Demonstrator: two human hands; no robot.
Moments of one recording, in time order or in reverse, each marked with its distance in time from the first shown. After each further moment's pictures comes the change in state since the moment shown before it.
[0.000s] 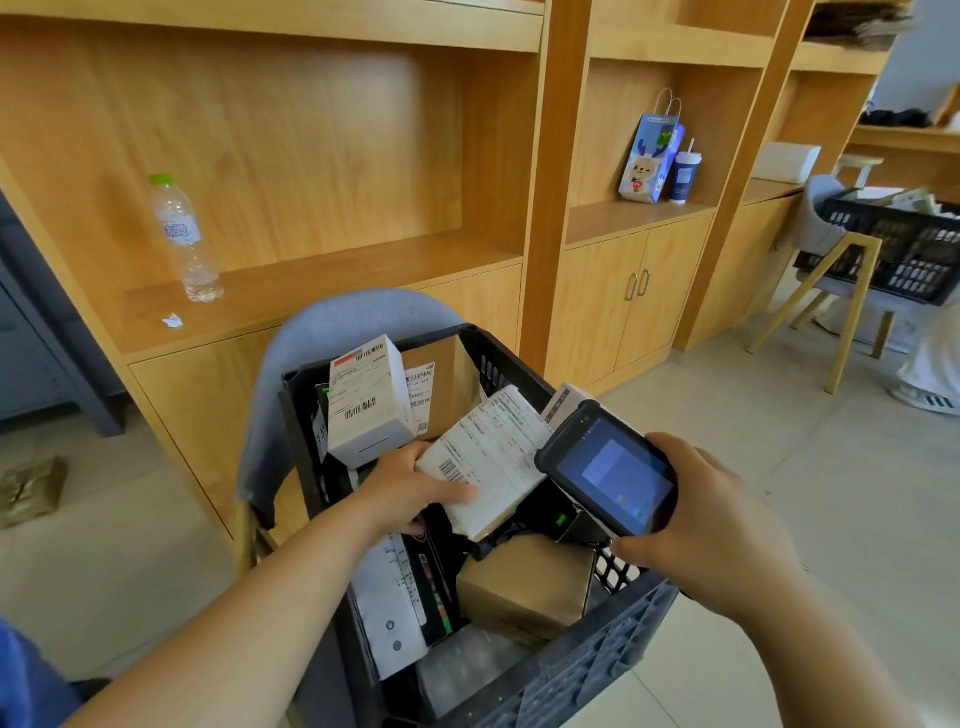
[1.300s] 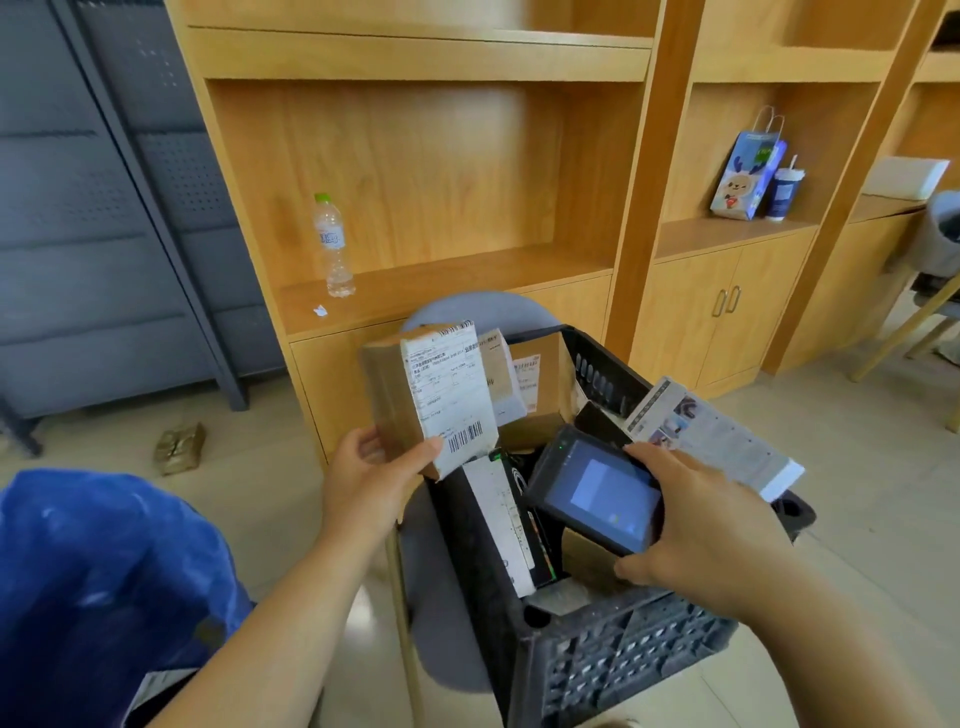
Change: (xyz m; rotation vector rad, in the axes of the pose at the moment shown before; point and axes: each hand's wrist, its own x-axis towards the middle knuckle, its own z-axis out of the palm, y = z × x) left_hand -0.138 -0.043 -0.083 -0.283 0.720 0.278; right_hand -0.060 -0.096 0.003 -0.147 -0.199 -0.291
